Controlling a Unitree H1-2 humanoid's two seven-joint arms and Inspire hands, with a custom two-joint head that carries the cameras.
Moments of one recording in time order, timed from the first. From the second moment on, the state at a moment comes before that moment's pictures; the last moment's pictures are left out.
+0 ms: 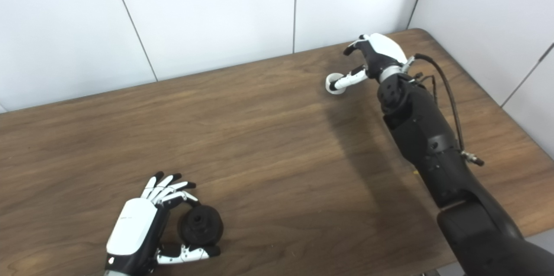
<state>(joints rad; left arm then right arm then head) 0.09 0.24 -0.41 -0.18 0.88 -0.09 0.06 -0.51 -0.53 0.07 0.25 -0.70 0.47 0.22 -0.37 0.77</state>
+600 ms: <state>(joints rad) 0.09 0.23 -0.40 -0.19 0.87 -0.10 0.05 -0.54 -0.46 0.06 0.32 -0.82 0.47 0.31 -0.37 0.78</state>
